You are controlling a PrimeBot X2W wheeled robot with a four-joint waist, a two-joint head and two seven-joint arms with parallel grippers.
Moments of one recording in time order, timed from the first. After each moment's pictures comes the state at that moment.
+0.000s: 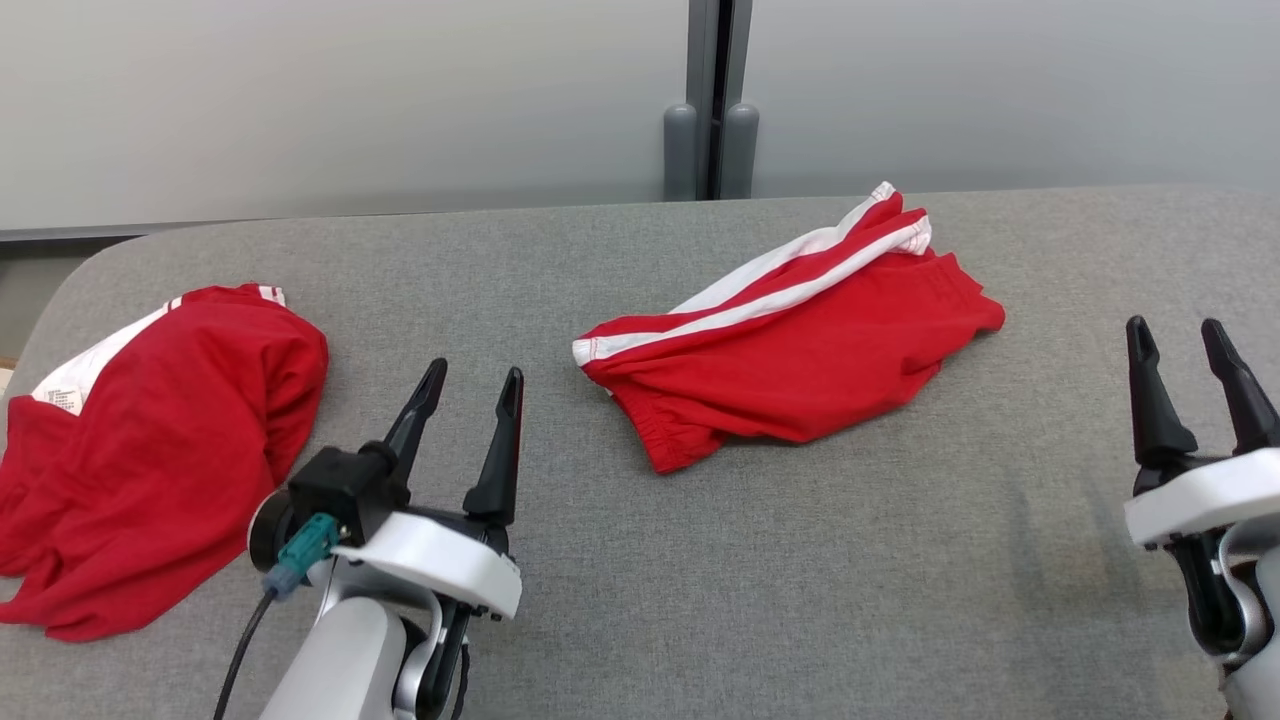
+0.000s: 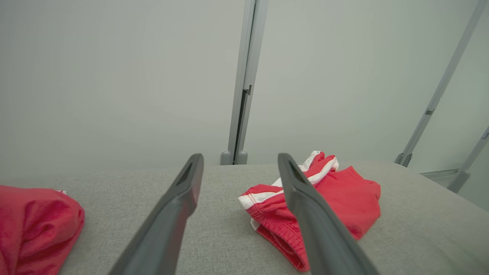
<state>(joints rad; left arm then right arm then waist) -0.32 0.08 -0.32 0.37 -0.39 -0.02 -0.26 -0.40 -0.39 0.22 0.54 0.59 0.13 -0.26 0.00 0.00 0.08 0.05</state>
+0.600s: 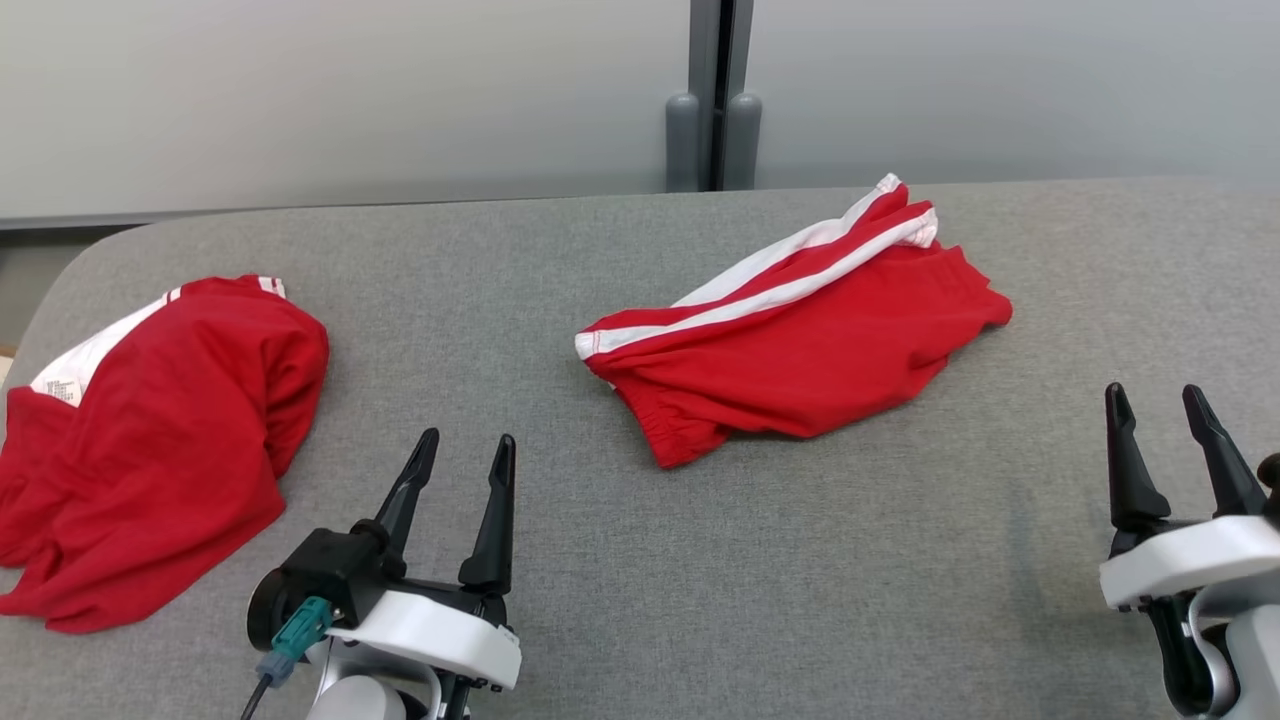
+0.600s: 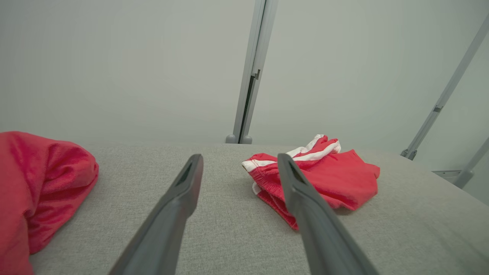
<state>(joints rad) -0.13 0.05 -0.25 0.24 -0.33 -0.03 -0.26 -0.25 -0.28 0.08 0.47 0.38 0.13 -0.26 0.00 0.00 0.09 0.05</state>
